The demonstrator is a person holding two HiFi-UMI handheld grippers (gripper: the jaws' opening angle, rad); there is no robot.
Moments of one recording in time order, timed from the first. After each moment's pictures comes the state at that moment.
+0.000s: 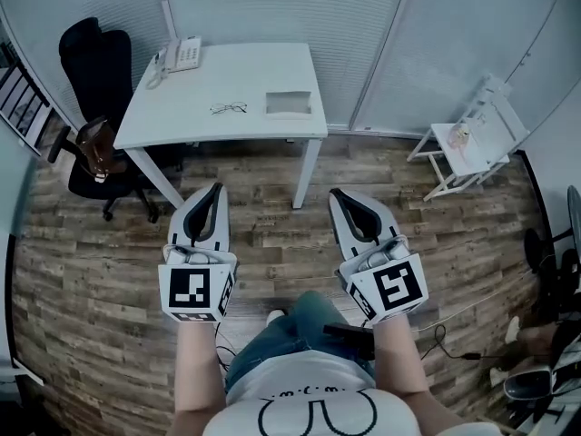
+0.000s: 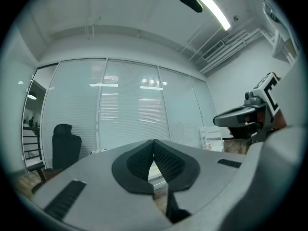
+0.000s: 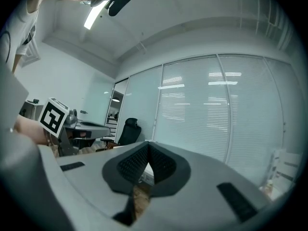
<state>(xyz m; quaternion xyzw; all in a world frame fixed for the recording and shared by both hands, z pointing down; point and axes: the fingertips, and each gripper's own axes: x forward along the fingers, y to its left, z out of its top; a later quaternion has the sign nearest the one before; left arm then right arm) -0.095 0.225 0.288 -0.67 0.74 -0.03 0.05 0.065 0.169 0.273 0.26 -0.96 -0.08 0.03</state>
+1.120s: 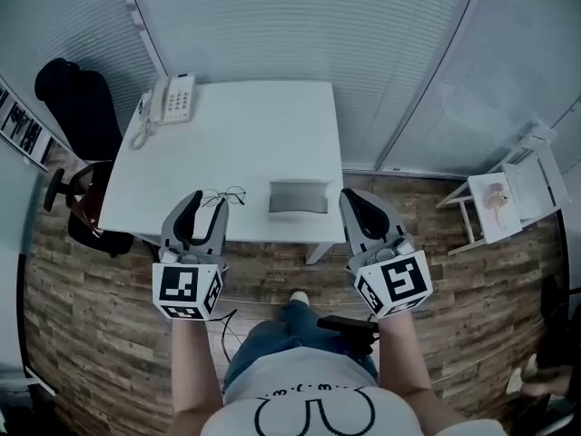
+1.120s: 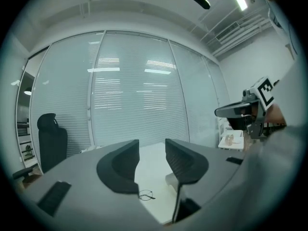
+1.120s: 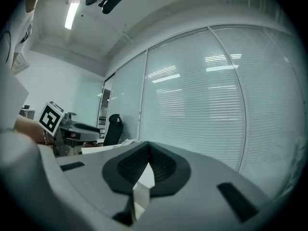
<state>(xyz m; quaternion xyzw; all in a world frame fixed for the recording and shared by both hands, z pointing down) -0.267 -0.109 0.328 -0.65 0.76 -0.08 -0.01 -0.078 -0.208 0.302 0.25 -0.97 -0.04 0.03</state>
